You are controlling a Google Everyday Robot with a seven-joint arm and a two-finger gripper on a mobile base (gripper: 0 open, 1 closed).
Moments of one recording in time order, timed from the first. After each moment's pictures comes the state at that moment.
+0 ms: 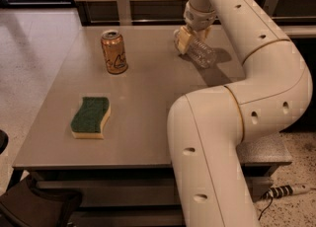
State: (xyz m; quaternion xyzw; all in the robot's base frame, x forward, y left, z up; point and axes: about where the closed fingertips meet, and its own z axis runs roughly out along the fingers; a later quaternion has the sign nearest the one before) arm 0.775 -0.135 0.834 -0.28 0.95 0.02 0.11
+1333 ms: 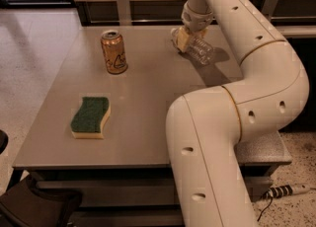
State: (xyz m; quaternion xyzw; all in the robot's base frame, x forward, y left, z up) arm 0.788 -0.130 0.827 -0.29 0.95 0.02 0.13
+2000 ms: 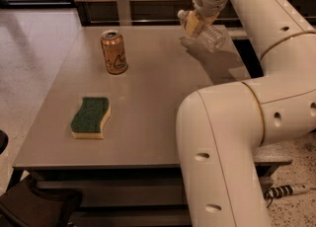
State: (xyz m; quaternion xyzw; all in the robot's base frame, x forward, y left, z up) arm 0.792 -0.161 0.886 -0.27 0.94 0.00 0.20
